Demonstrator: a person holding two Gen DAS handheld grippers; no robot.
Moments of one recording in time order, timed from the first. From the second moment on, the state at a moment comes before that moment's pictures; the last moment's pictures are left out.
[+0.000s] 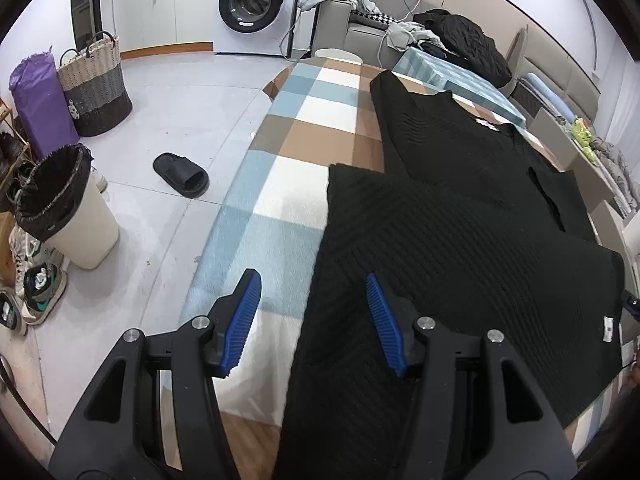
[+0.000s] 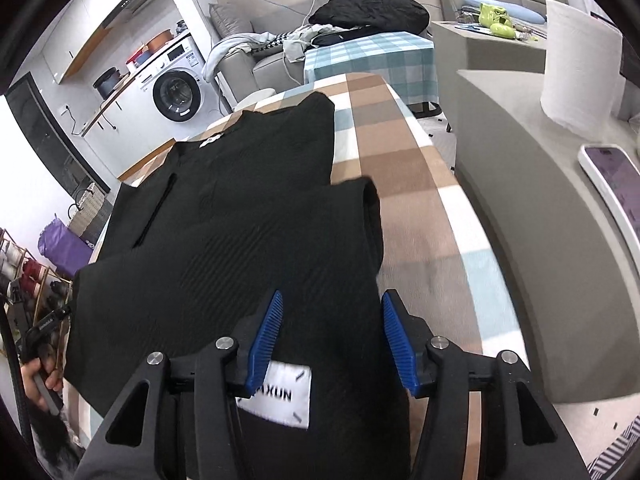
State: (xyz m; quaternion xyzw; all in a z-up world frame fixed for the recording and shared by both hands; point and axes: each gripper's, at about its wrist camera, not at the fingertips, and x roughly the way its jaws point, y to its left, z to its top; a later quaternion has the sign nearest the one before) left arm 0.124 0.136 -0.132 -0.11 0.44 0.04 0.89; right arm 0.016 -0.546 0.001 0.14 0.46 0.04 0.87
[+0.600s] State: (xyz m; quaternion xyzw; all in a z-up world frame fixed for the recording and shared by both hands) left arm 0.085 0.135 -0.138 -0.11 0.46 0.05 0.88; right arm -0.028 -0.556 -0.005 0.13 0.48 0.09 0.86
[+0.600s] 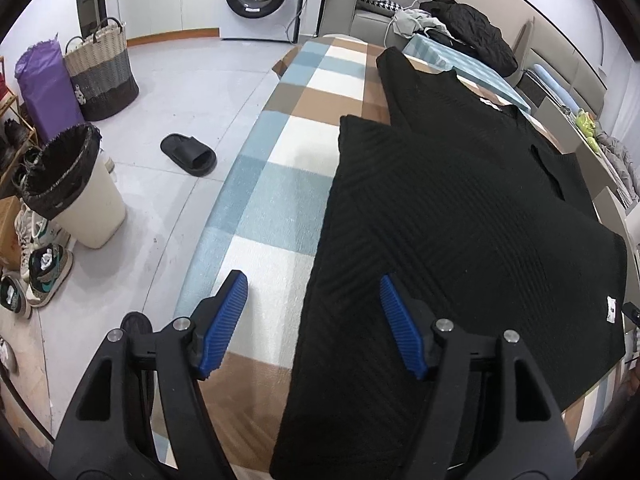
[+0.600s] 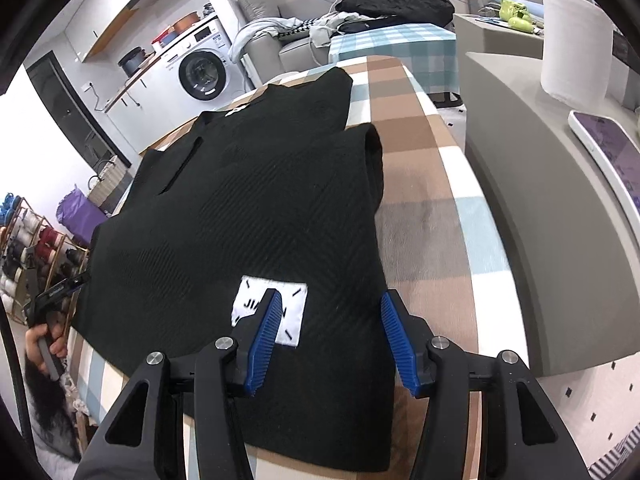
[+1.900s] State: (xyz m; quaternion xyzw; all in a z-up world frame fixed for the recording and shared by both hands) left arm 0.191 0.136 -0.086 -0.13 0.38 0.04 0.91; right arm 0.095 -0.552 0.029 0.17 0.37 0.01 0.91
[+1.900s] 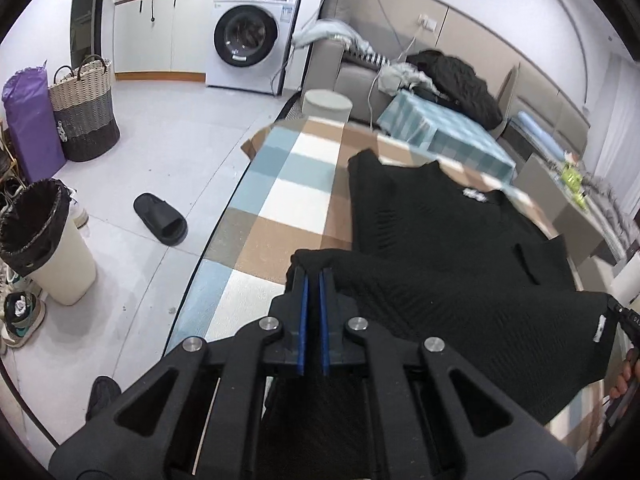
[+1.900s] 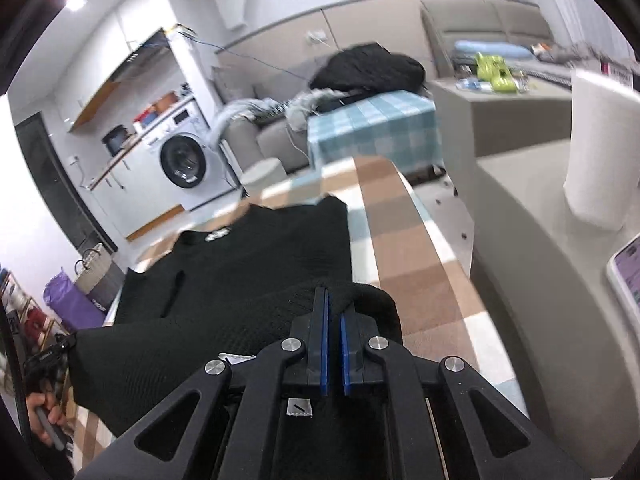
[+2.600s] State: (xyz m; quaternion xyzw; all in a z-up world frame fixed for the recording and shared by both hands) left arm 0.208 0.125 -0.145 -0.14 0.45 0.00 0.88; right arm 0.099 -0.554 -0.022 0.19 0.44 0.07 0.87
